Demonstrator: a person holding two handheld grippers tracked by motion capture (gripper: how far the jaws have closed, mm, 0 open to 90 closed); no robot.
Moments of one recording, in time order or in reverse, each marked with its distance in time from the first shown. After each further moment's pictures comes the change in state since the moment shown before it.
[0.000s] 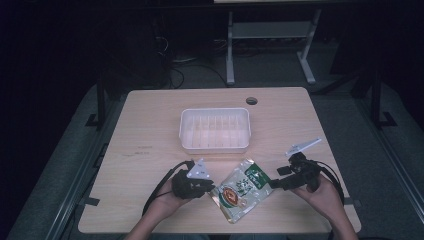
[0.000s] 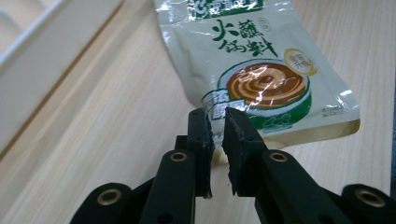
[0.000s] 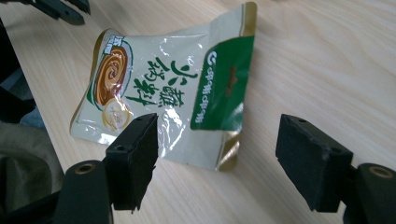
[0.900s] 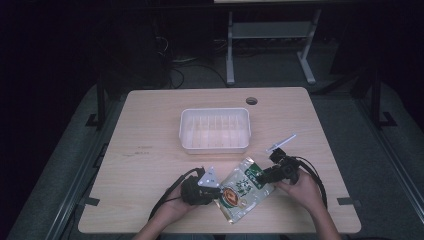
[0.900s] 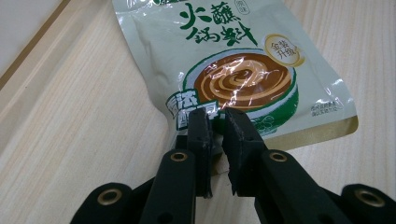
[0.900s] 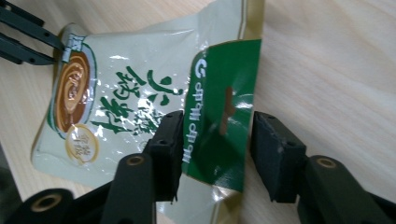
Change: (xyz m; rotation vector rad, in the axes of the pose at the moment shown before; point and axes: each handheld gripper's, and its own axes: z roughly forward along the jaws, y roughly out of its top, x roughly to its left) left arm -0.013 -0.002 0.022 0.038 -0.031 0.052; right arm -0.007 0.023 0.050 0.120 -0.001 0.033
